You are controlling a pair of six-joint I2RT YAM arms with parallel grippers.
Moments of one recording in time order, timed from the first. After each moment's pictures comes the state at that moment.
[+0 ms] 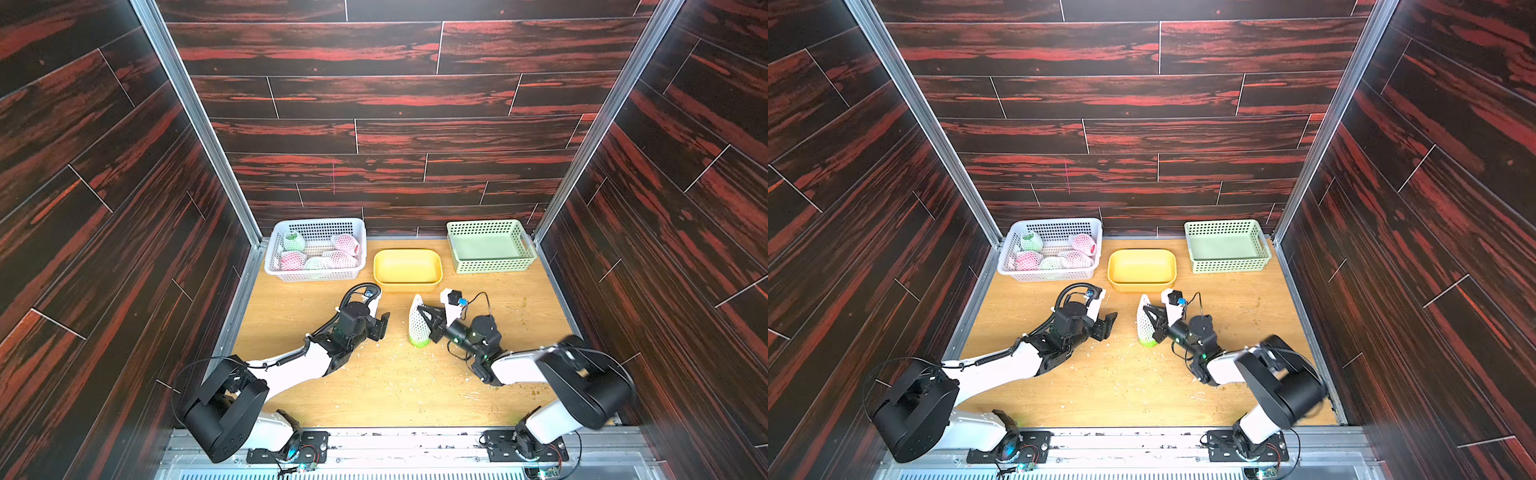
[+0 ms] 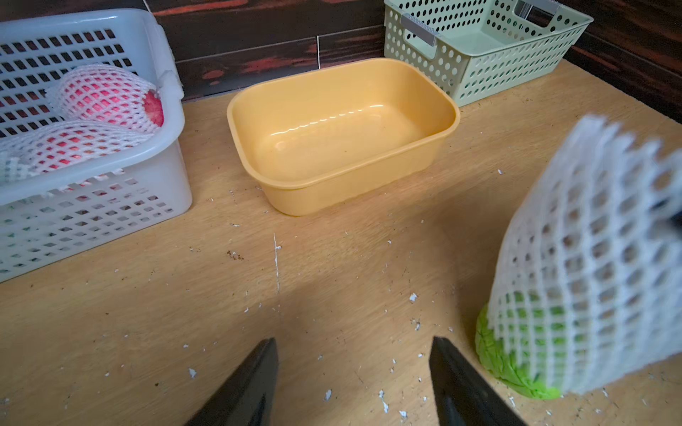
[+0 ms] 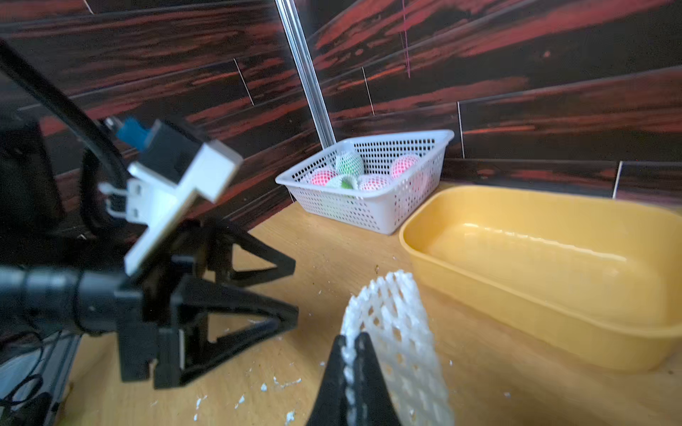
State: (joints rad) left arm -0.66 1.39 0.62 0.28 -0.13 -0.14; right arm 0.62 1.49 0.42 1.11 -0.29 0.27
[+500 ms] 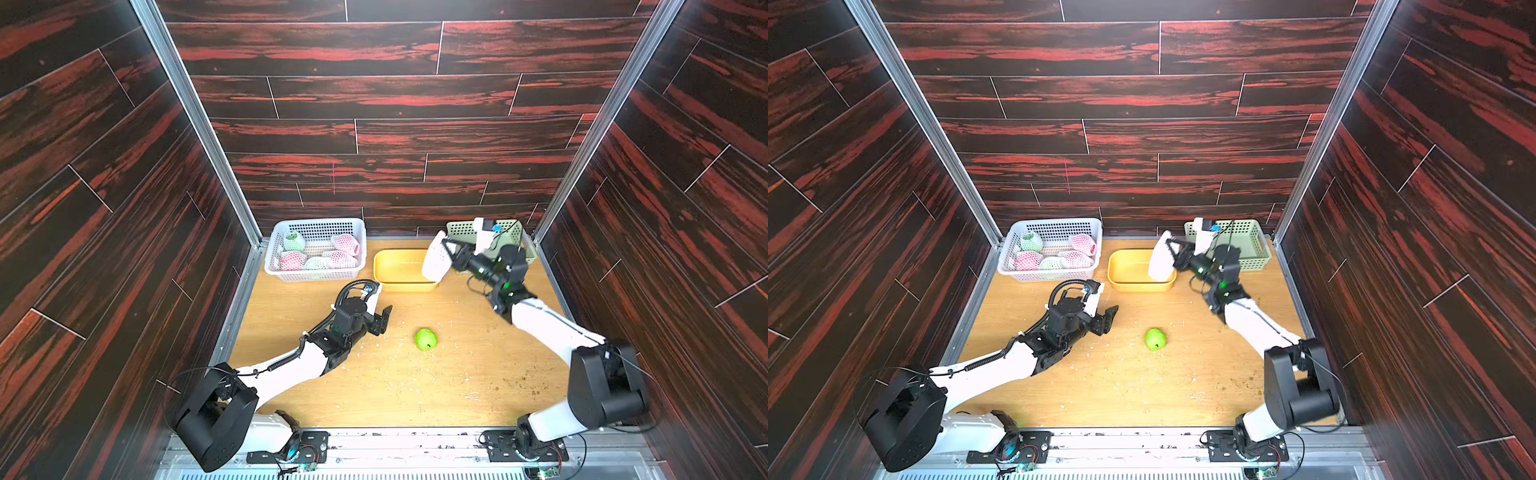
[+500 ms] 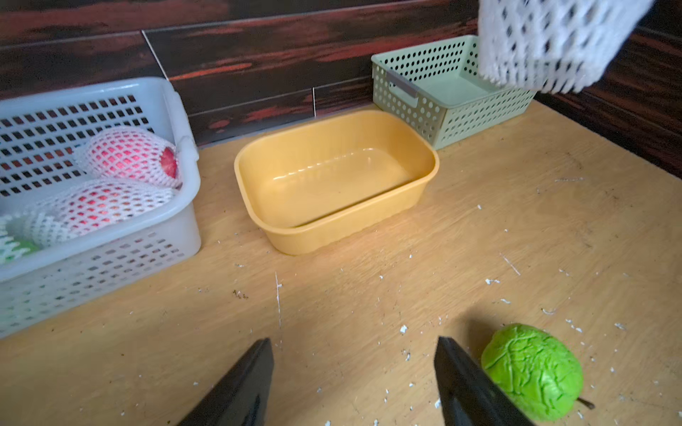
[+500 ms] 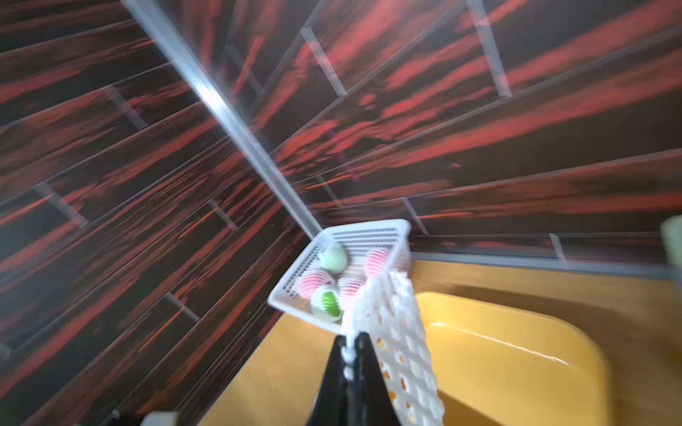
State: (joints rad) left arm -0.65 1.34 0.66 0.30 -0.11 -0.10; right arm 0.24 1.59 1.06 0.54 -0.51 0.63
